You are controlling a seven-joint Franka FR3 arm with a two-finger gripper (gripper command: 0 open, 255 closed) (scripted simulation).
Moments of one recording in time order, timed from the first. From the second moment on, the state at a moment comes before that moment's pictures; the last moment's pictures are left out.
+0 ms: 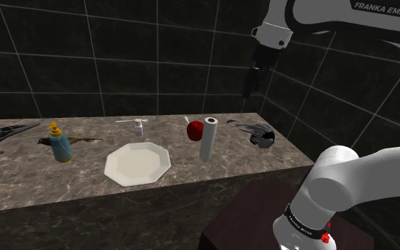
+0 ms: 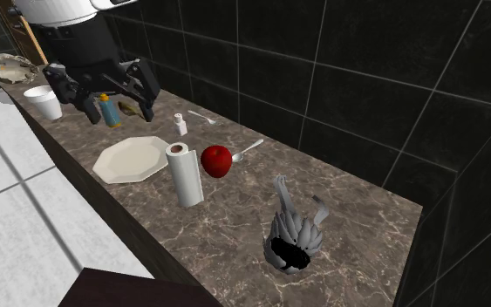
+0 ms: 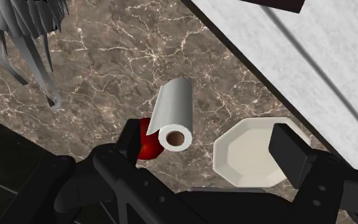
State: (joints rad) arm -0.01 -0.83 0.03 -2.31 -0.01 1.62 -0.14
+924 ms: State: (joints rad) arm -0.07 -0.71 -0.19 -2.48 -0.14 1.90 -0.38
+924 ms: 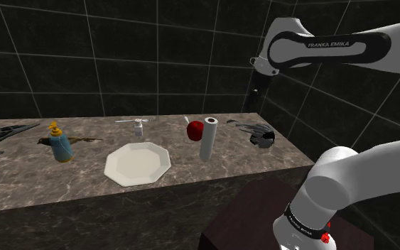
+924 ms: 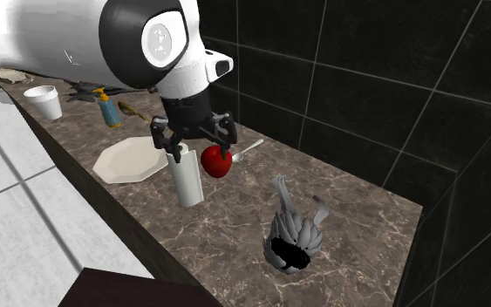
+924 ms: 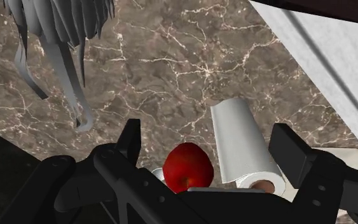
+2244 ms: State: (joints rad) arm -0.08 -0.09 -0.56 -2.36 -0.05 2.37 -0.86
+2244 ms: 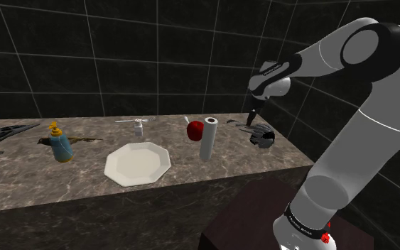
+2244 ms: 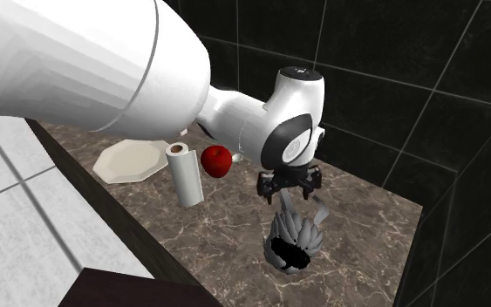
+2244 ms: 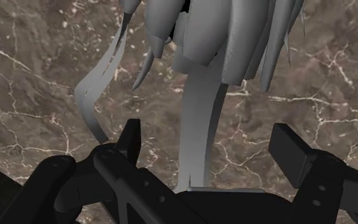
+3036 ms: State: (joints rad) arm -0.07 0.00 -0.57 -2.38 0.02 2.48 -0.92
